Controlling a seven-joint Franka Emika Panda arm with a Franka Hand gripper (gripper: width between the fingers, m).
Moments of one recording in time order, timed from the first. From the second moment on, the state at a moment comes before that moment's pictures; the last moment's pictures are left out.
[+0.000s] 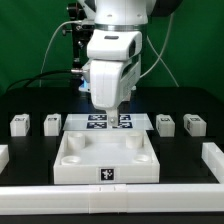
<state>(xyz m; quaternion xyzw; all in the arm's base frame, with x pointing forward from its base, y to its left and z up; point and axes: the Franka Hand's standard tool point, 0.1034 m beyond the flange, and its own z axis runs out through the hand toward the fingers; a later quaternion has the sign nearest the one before) 0.460 0.001 0.059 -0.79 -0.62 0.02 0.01</state>
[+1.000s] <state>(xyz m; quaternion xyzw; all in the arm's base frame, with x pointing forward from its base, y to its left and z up) 0.436 -0.007 0.033 -0.70 -0.71 0.05 0.03</state>
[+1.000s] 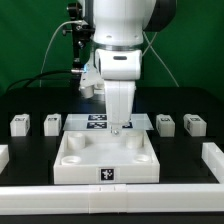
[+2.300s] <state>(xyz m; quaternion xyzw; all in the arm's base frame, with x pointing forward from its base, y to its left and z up) 0.432 -0.007 0.010 -0.70 -0.71 0.06 0.05</state>
